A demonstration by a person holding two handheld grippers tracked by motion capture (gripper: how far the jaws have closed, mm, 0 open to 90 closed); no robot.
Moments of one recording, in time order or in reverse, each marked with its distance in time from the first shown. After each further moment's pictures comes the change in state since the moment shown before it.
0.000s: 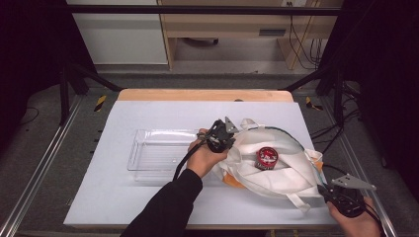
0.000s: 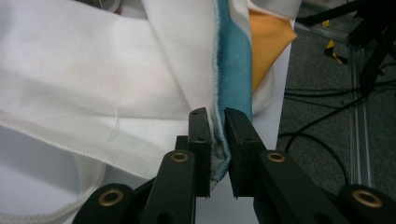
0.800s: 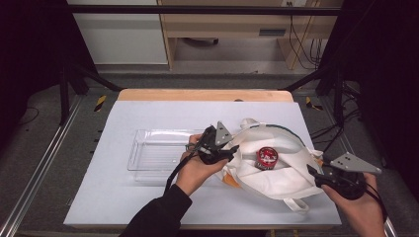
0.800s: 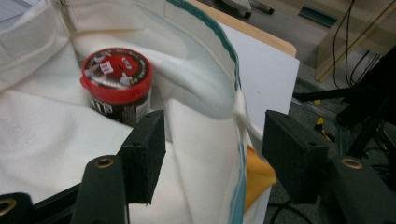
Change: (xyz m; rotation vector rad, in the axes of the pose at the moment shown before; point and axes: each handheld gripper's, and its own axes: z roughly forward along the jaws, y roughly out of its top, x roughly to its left) left arm -0.025 -0.011 -0.061 -0.197 0.009 -0.004; right arm 0.011 0.073 -0.024 -0.212 0.027 -0.172
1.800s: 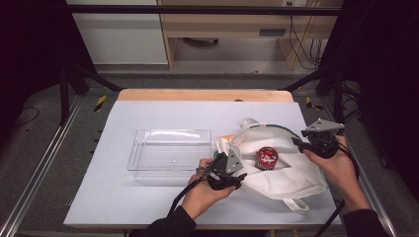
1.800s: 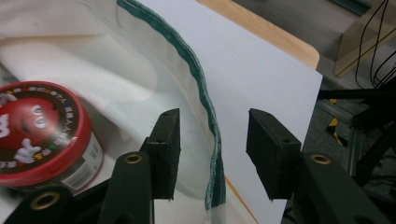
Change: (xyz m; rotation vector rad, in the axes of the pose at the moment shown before) left arm -0.054 -0.037 0.020 0.083 -0.097 0.052; right arm -0.033 0.043 0.098 0.115 0.058 -0.049
